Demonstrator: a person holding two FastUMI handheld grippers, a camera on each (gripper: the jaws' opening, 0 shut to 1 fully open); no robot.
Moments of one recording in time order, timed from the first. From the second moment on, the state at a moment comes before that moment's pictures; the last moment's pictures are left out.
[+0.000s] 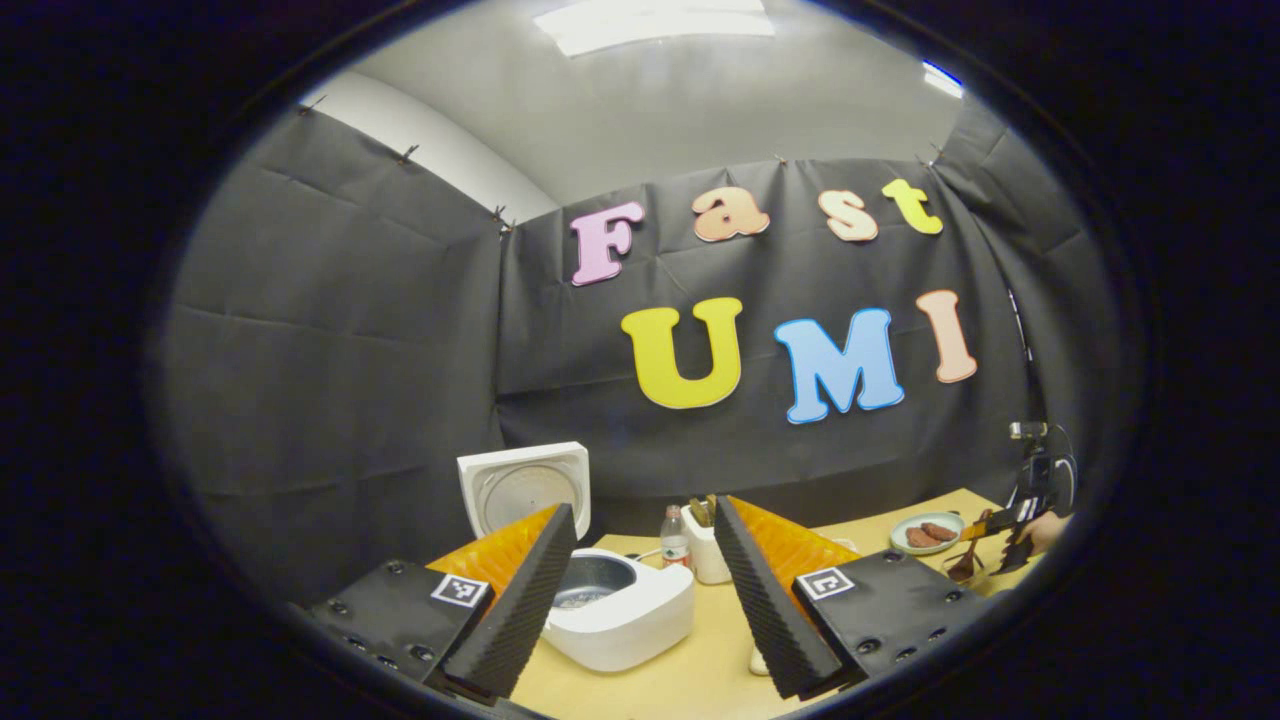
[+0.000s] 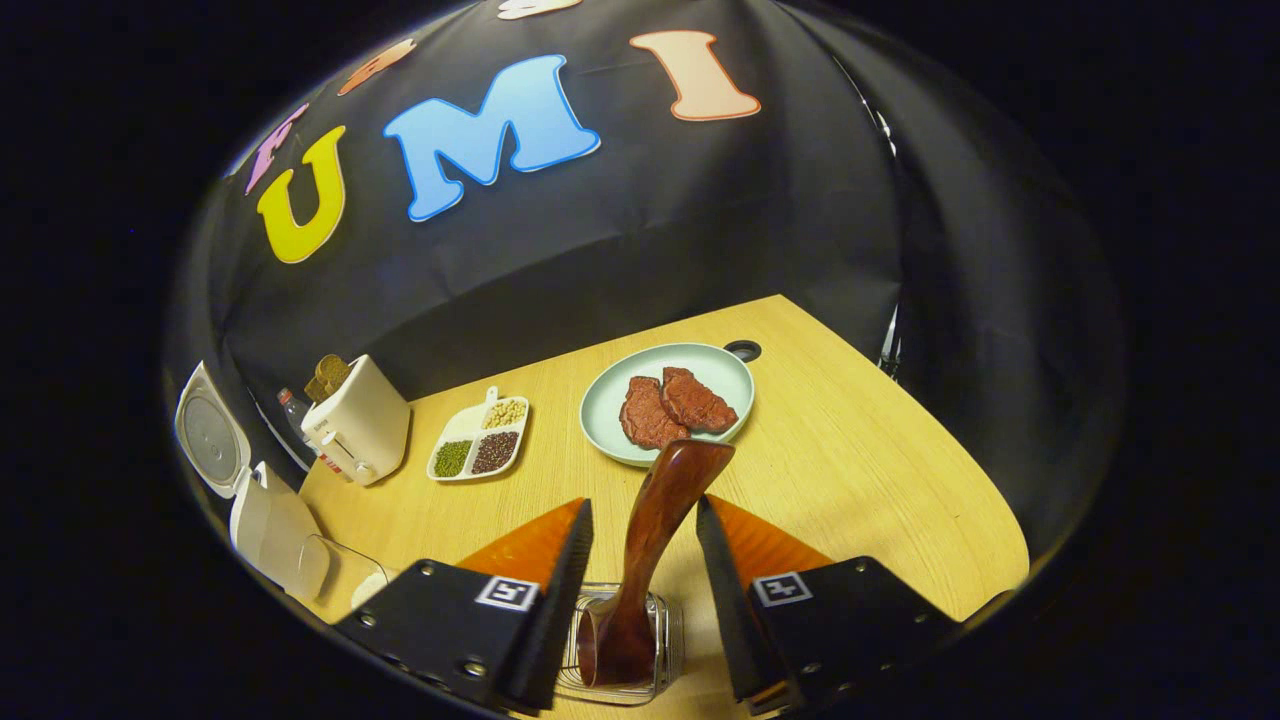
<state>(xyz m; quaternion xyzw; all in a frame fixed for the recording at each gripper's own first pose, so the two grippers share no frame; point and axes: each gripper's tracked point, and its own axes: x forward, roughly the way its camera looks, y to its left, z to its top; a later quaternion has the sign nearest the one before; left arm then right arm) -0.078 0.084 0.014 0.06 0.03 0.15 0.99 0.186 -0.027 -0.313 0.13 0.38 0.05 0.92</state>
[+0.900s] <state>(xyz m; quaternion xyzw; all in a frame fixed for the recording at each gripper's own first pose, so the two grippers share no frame) -0.067 0.107 0.002 0.02 0.01 0.11 0.99 0.152 0.007 -0.203 0.05 0.30 0.12 0.94</state>
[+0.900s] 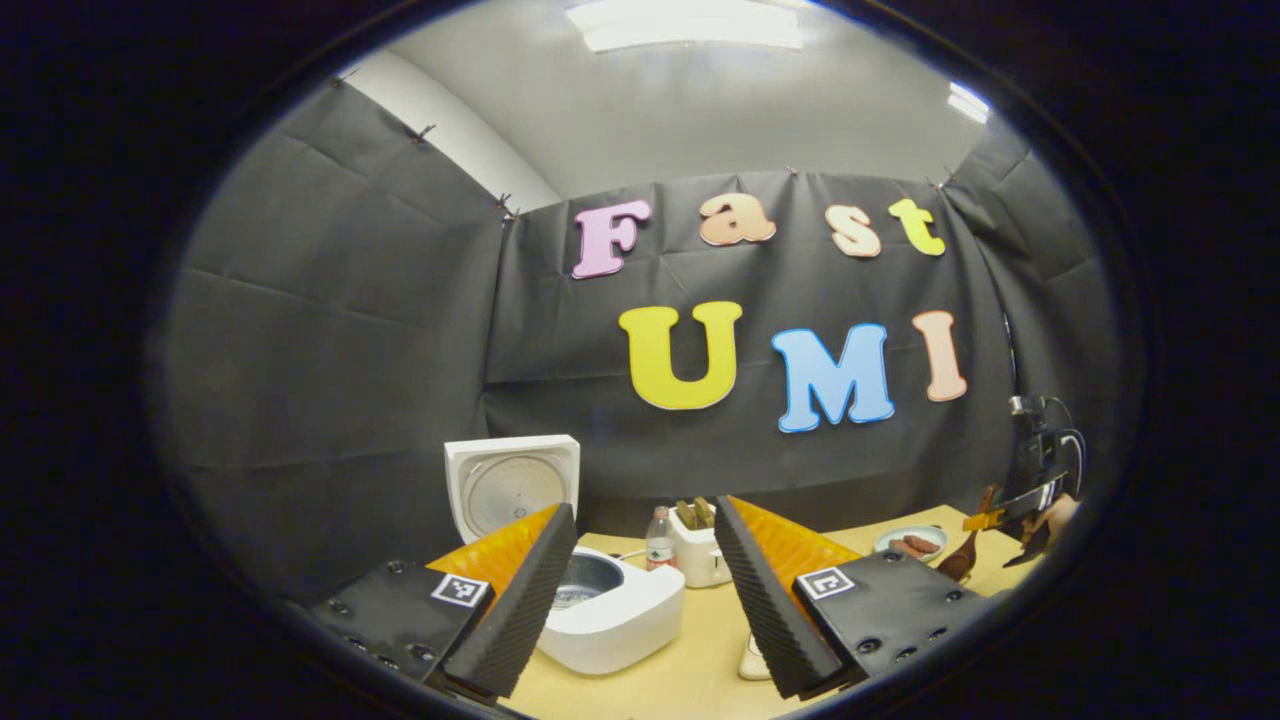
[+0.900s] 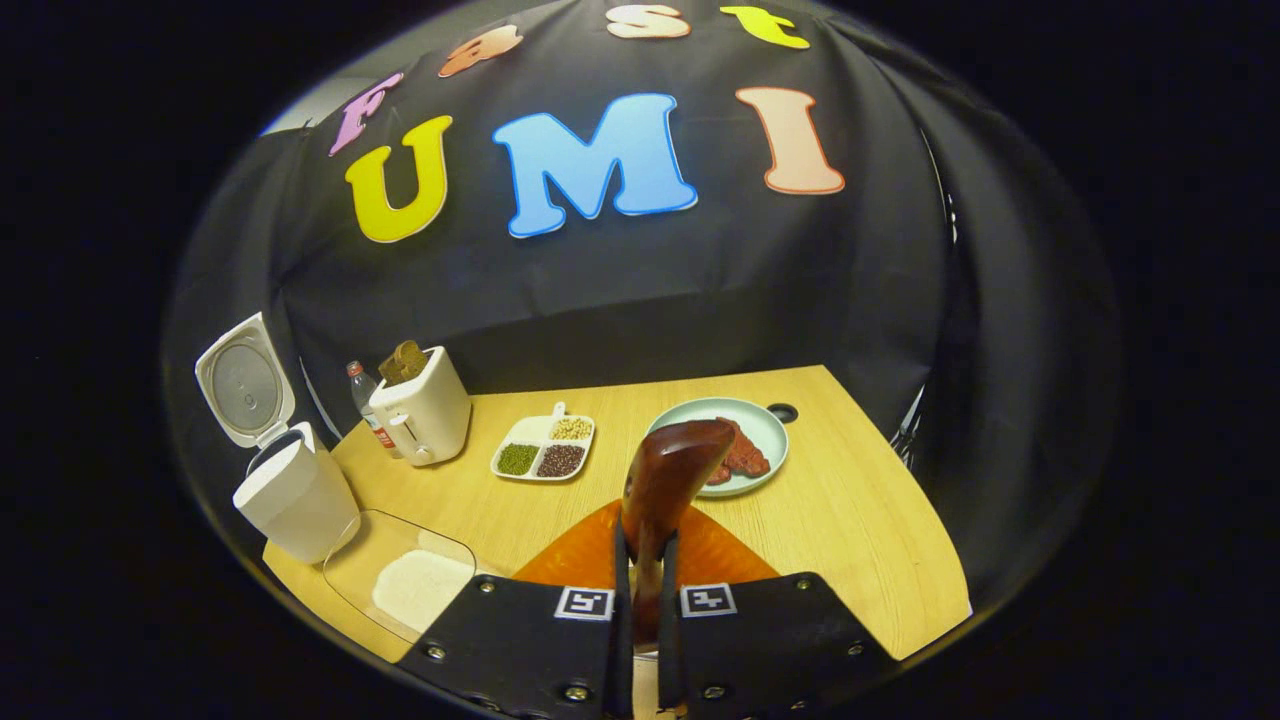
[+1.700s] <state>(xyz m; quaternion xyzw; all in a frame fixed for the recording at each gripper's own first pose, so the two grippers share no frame) -0.071 0.170 -0.004 -0.01 0.00 0.08 1.00 0.115 0.134 -0.134 0.08 0.25 0.18 0.95</state>
